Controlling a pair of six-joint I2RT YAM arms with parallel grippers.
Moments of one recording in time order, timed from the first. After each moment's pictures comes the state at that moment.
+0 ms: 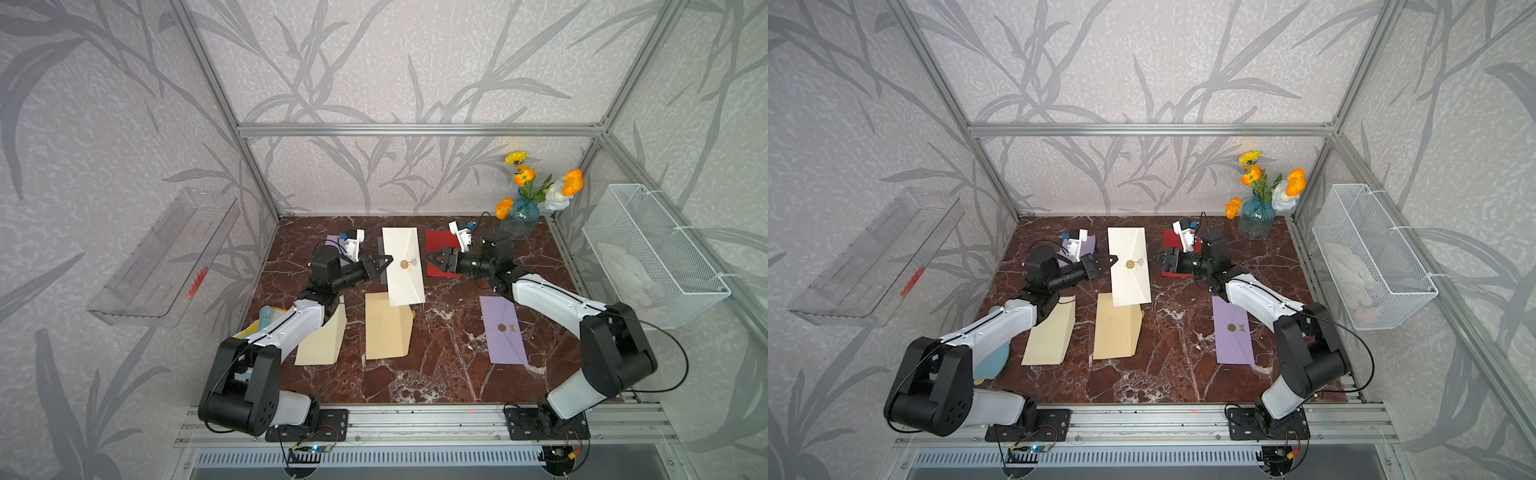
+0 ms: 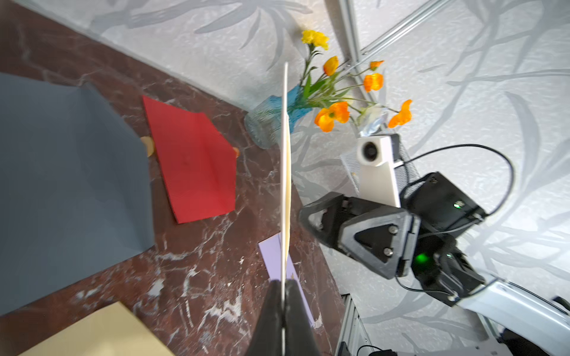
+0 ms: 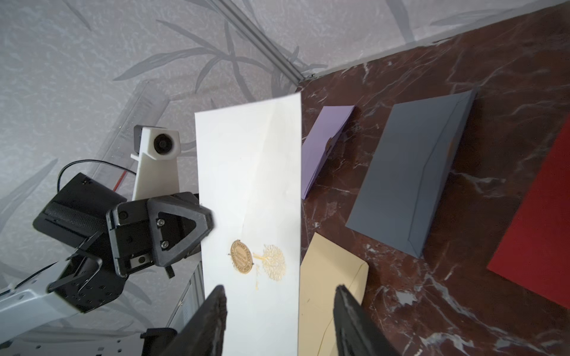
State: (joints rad) left arm -0.22 1.38 0.74 0.50 0.77 -0.82; right arm 0.41 1.62 1.04 0.24 -0.75 0.66
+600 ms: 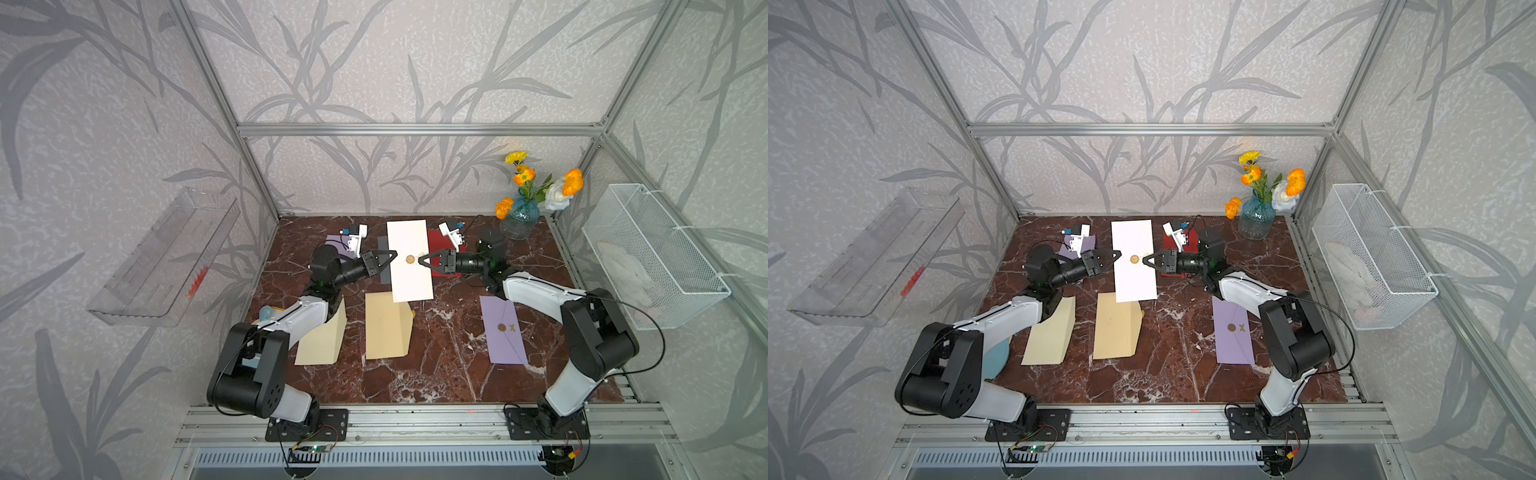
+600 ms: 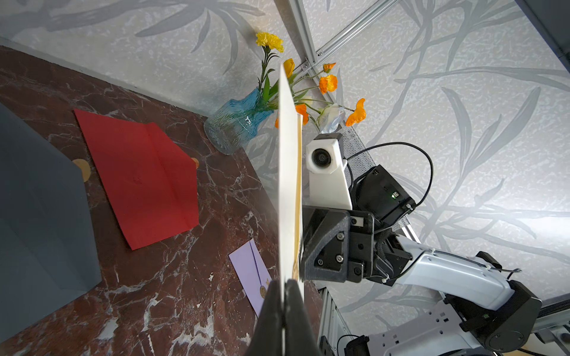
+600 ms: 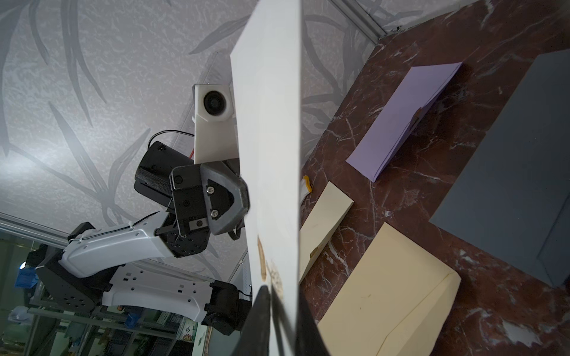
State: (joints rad) left arm -0.22 1.48 0.74 0.73 0.86 -0.93; right arm 0.41 1.73 1.04 0.50 -1.02 0.83
